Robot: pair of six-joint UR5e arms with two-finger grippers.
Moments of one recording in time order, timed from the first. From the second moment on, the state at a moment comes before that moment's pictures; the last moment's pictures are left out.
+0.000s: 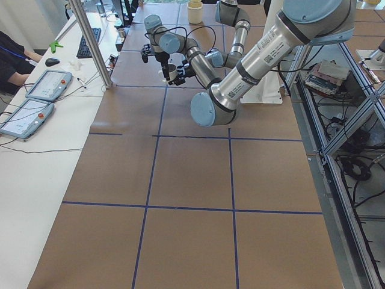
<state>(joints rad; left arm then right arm) -0.85 -2.44 -1.52 -1.37 -2.28 -1.09 0.28 -0.60 1.21 -1.10 0.68 1.18</state>
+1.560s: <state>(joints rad) -0.85 -2.43 -1.54 -1.36 -2.28 -1.09 0.28 -0.60 1.21 -1.10 0.68 1.13</state>
